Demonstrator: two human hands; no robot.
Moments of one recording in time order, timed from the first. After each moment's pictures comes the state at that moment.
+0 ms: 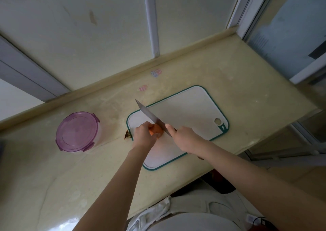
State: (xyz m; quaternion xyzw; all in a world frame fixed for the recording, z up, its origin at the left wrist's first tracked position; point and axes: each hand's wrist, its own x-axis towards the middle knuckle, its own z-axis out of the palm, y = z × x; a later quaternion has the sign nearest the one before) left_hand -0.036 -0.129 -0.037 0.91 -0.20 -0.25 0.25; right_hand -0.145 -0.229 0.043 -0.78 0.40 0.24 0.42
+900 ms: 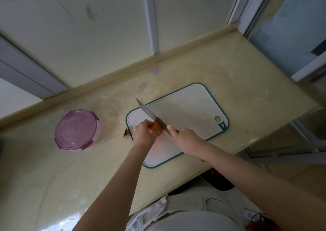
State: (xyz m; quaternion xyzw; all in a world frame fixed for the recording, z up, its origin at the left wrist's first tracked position) left_hand -0.040 -0.132 -0.037 0.92 -0.18 -0.25 0.27; right_hand -0.152 -0.226 0.025 -0.79 0.39 0.23 0.41
